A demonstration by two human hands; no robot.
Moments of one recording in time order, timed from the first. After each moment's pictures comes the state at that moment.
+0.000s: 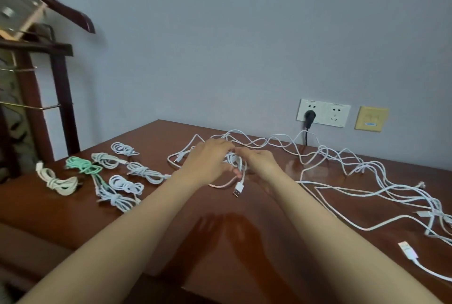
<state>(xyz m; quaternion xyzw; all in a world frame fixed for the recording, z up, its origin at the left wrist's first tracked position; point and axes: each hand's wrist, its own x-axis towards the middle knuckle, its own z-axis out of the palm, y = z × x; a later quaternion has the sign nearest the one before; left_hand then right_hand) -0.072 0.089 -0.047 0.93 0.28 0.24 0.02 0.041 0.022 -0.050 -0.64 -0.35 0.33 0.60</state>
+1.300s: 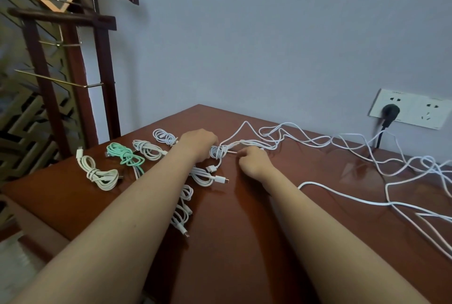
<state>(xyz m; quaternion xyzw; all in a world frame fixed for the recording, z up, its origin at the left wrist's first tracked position) -0.137 0.239 -0.075 0.89 0.45 0.04 -0.03 -0.004 0.172 -0.100 -0.75 -0.56 0.18 0.29</state>
